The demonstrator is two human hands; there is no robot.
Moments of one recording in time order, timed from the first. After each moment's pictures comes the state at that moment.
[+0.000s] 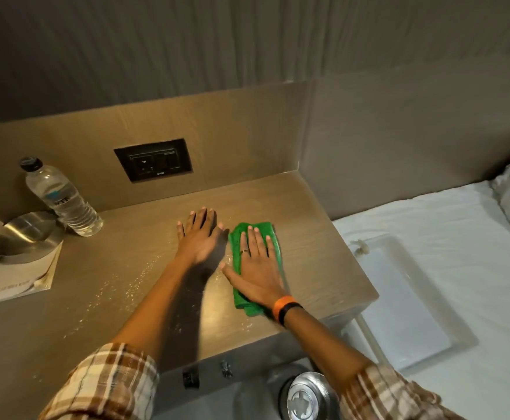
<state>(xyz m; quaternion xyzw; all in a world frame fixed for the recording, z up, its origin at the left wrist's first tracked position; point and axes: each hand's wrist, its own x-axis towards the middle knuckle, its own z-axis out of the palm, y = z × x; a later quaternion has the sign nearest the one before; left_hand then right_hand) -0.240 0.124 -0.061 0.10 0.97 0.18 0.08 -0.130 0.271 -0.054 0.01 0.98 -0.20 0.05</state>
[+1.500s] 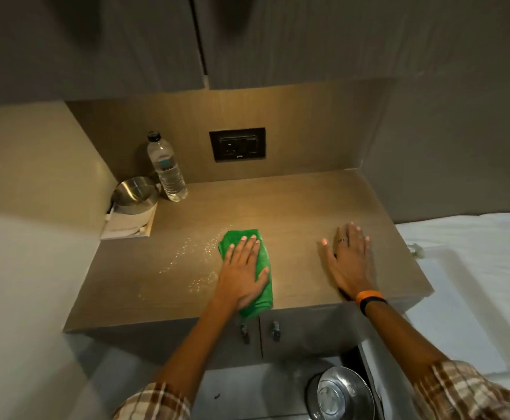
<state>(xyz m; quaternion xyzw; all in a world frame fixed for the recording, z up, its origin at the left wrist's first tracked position) -0.082 0.052 -0.077 0.15 0.98 0.09 0.04 -0.084 0.321 -0.057 0.10 0.98 -0.14 -0.04</state>
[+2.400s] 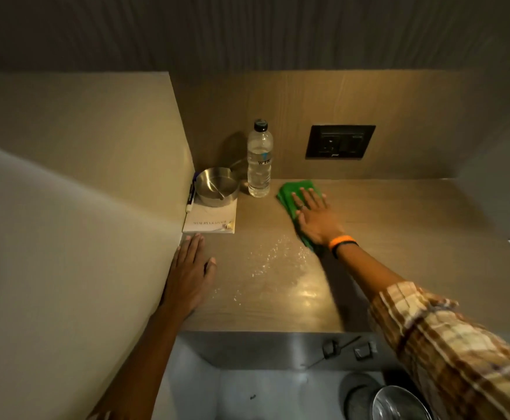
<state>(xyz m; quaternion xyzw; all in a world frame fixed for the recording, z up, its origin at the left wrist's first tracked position) -0.096 -0.255 -0.091 -0.02 0.99 0.16 -0.03 -0.240 0.053 -0.046 -0.13 0.99 -0.06 0.07</state>
